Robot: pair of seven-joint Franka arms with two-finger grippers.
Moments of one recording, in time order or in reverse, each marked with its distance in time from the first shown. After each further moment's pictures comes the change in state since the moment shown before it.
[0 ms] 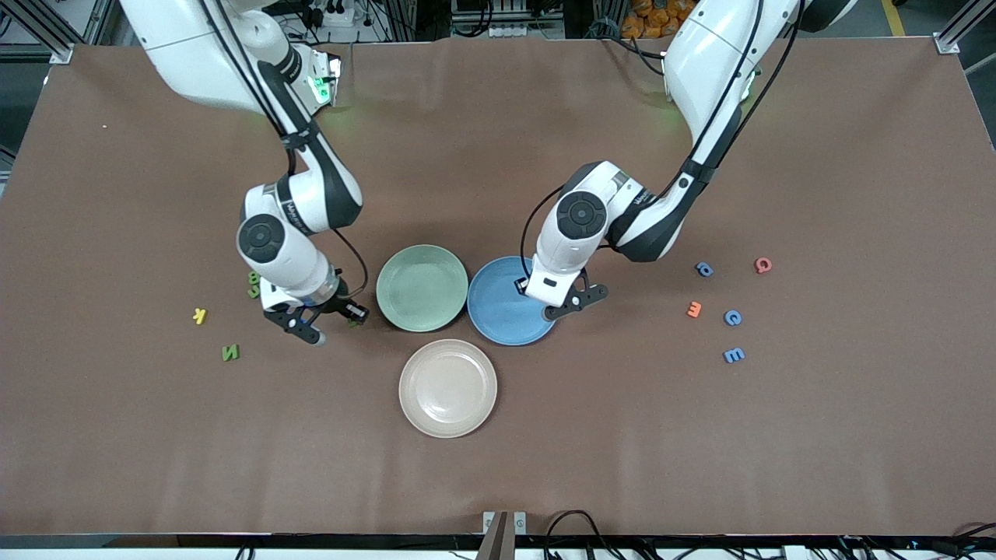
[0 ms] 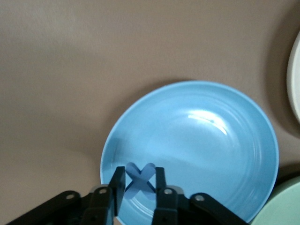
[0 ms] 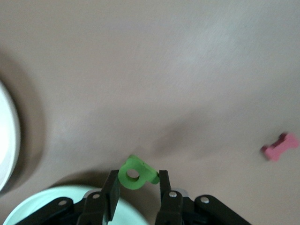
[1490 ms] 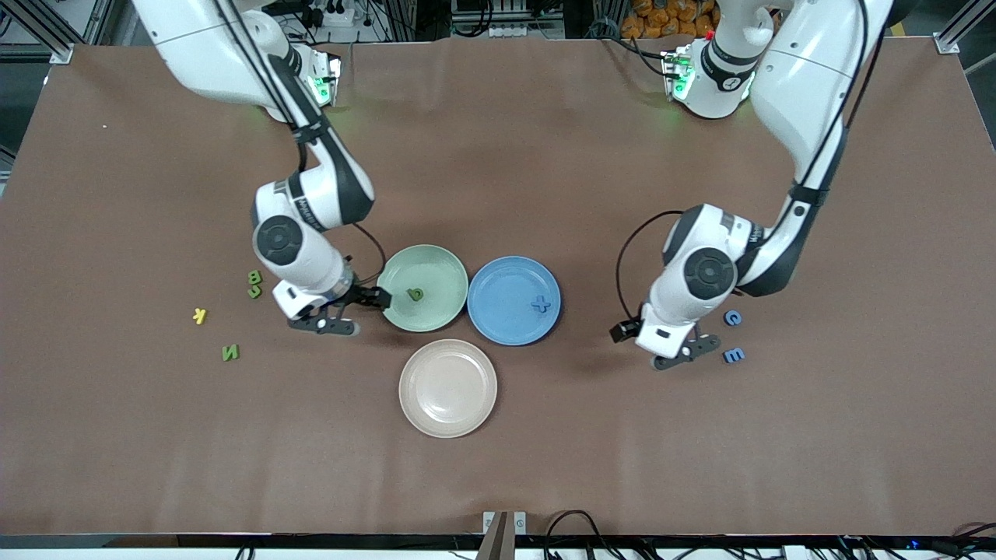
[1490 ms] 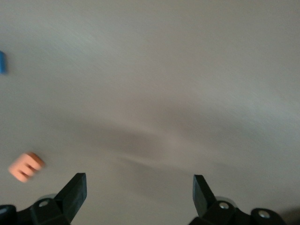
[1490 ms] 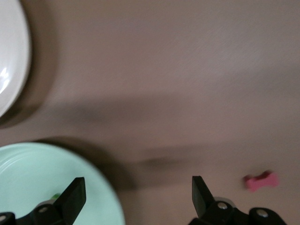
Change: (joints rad) left arm 0.294 -0.037 0.021 -0.060 0.073 -0.033 0.308; right arm 0.018 0.001 -0.016 0.040 -0.001 -0.111 -0.376
